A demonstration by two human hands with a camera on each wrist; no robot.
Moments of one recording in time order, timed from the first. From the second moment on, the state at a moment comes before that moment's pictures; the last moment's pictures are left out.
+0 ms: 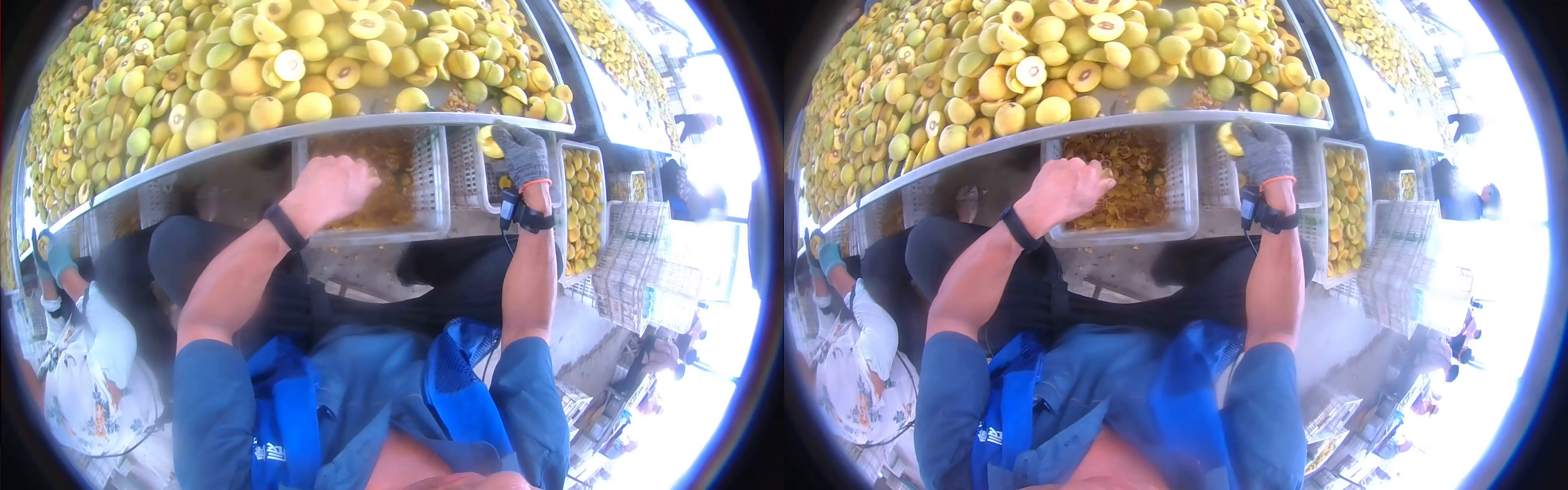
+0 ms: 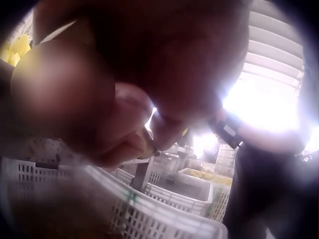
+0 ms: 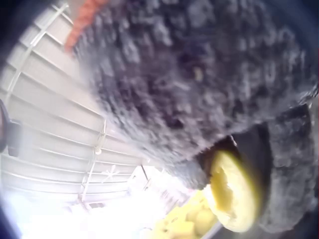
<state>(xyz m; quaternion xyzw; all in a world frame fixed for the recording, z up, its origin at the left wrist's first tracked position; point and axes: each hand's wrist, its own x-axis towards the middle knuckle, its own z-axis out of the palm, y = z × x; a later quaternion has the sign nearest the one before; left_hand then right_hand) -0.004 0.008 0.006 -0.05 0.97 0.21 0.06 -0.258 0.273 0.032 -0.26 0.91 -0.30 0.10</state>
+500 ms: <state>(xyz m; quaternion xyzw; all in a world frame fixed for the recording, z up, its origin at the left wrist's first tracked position) -0.003 0.026 0.023 0.00 0.96 0.24 0.13 -0.230 0.170 0.066 -0.38 0.91 -0.15 0.00</state>
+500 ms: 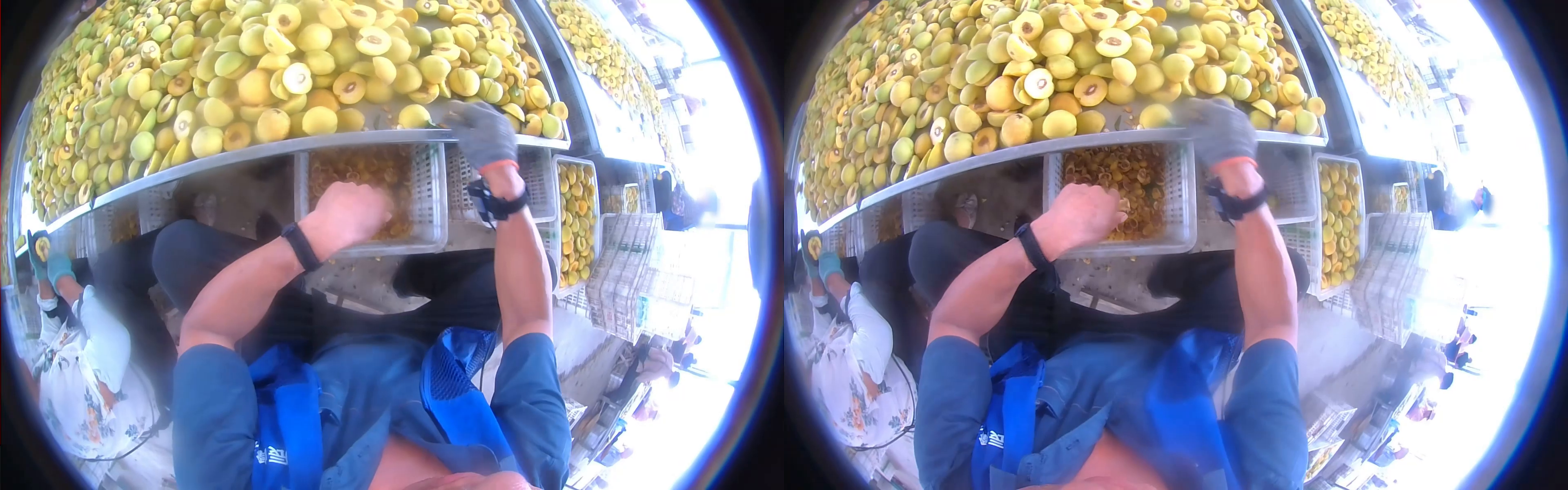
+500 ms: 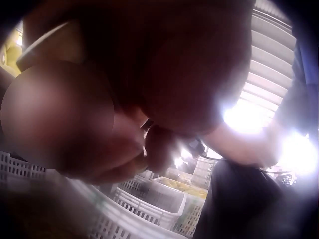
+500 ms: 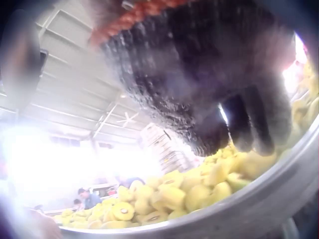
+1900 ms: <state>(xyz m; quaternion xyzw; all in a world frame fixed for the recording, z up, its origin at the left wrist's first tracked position) -0.001 0.025 0.031 -0.10 0.77 0.58 -0.25 -0.140 0.154 0.062 -0.47 0.72 -0.50 0.11</state>
